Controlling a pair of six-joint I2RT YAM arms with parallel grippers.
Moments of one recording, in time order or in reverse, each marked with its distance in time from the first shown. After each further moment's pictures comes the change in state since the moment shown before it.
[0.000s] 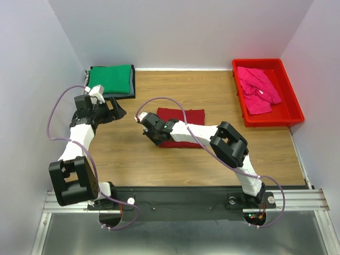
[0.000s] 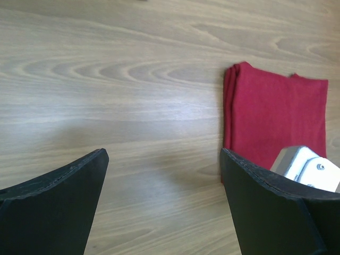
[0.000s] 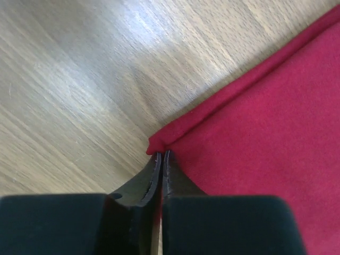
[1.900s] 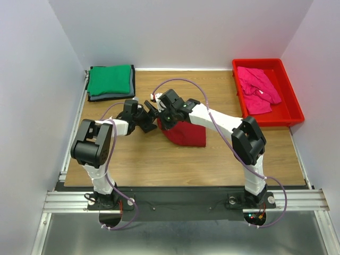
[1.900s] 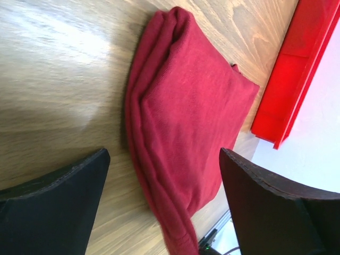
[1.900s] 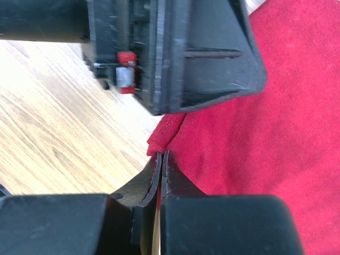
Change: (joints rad) left arm -0.465 0.448 -0.053 0.488 -0.095 -0.847; right arm -0.195 -0.171 0.024 -0.128 -0.284 0.031
